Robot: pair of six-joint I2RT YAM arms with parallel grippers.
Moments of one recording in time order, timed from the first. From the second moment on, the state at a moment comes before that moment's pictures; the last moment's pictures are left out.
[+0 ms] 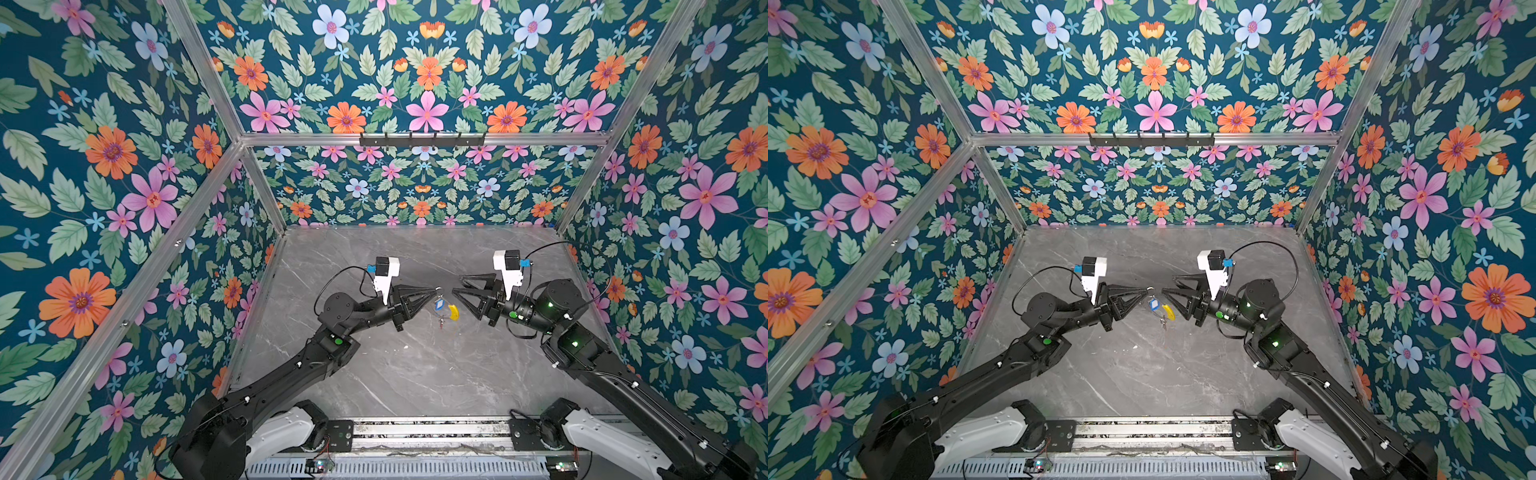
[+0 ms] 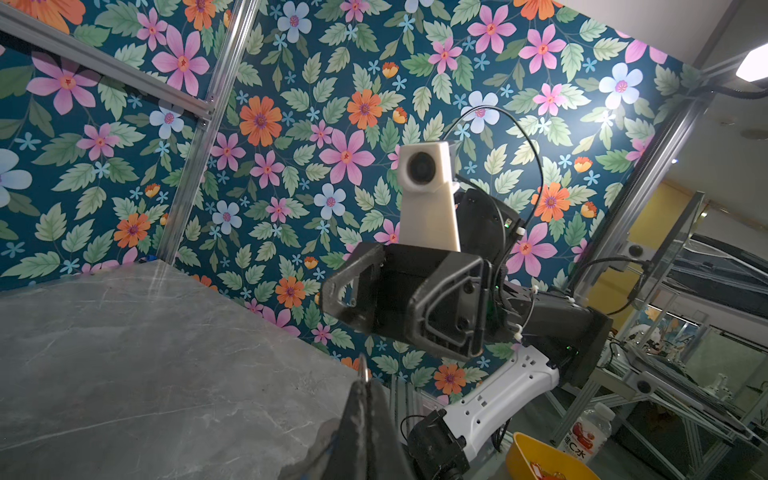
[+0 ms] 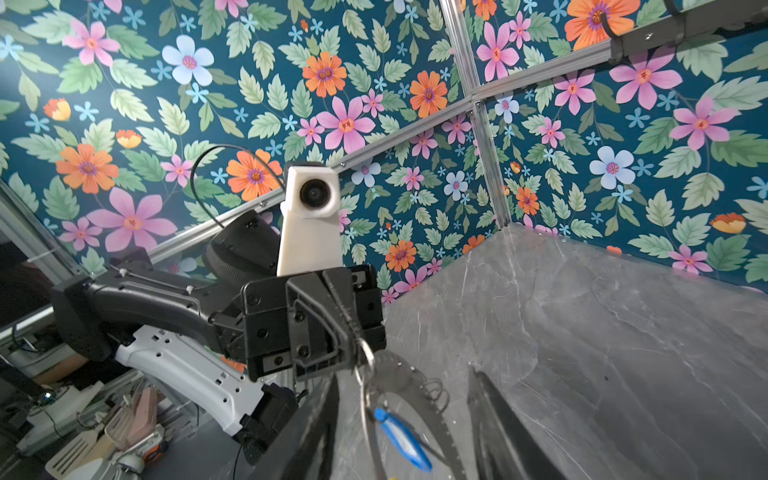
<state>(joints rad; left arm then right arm) -0.72 1.09 0.64 0.81 0.63 -0.66 0.54 0.92 0.79 0.23 -0.60 0.45</state>
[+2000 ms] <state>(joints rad) -0.60 1.10 0.66 0.75 0.77 -0.73 0.56 1.05 1.08 -0.35 -0.78 0.24</state>
